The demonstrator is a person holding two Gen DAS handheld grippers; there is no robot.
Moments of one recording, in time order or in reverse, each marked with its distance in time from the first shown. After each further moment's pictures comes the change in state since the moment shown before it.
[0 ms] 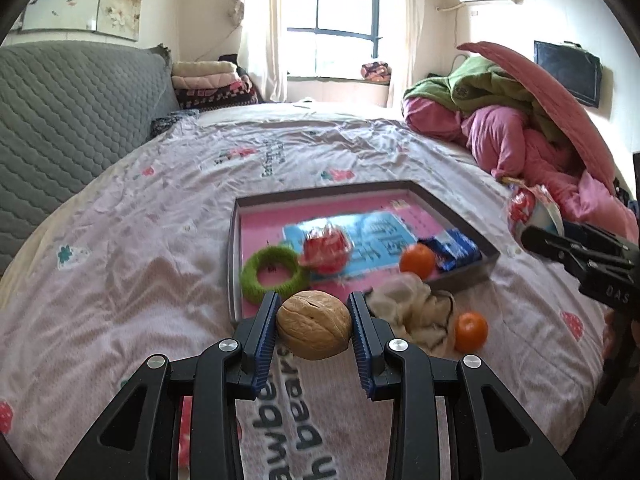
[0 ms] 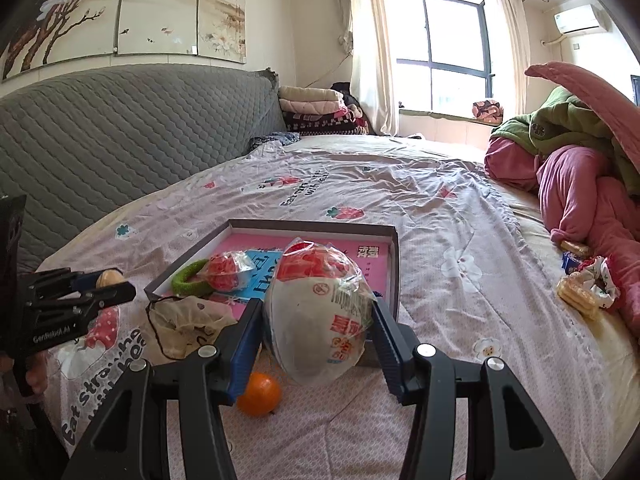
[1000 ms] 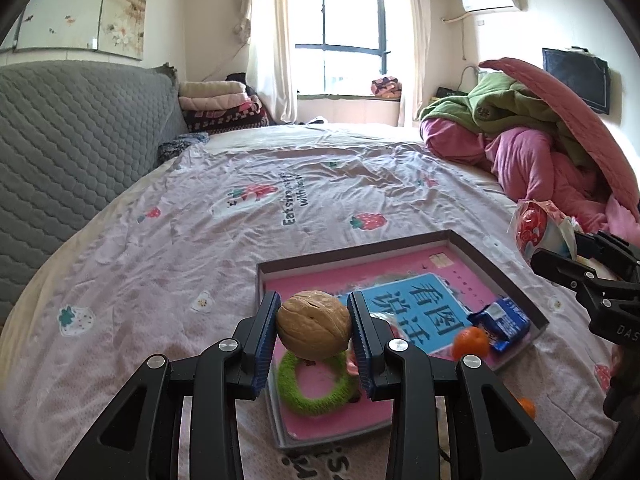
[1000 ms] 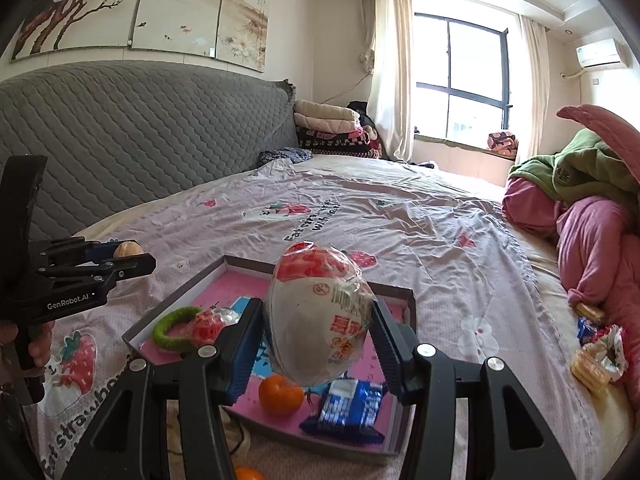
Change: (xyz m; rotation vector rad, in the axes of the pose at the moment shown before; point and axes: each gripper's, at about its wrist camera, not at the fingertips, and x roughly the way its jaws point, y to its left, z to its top) left arm 0.052 0.032 0.070 0.016 -0.063 0.049; right arm 0.056 0.014 0.055 -0.104 -0.060 0.010
